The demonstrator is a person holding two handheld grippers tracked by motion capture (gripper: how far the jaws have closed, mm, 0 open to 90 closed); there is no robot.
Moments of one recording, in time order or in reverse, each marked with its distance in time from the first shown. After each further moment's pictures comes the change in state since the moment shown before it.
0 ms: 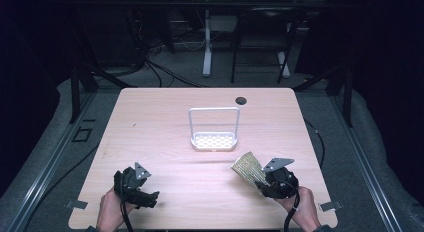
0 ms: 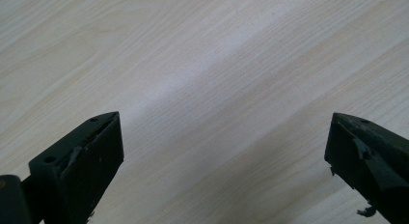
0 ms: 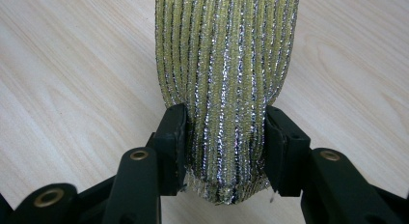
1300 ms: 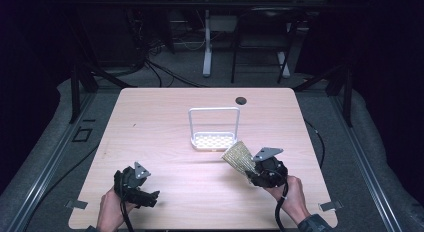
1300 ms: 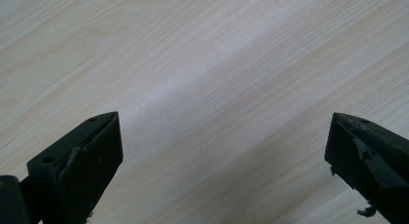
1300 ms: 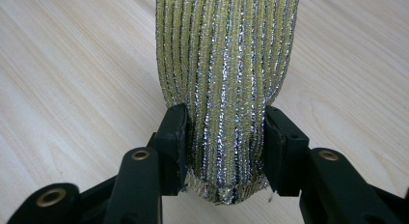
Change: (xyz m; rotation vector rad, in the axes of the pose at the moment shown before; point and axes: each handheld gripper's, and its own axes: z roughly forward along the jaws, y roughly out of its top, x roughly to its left) left arm 0.001 0.000 0.001 -0.009 -0.008 -0.009; right arm 0.004 0.037 0.009 -0.049 -0.016 -0.024
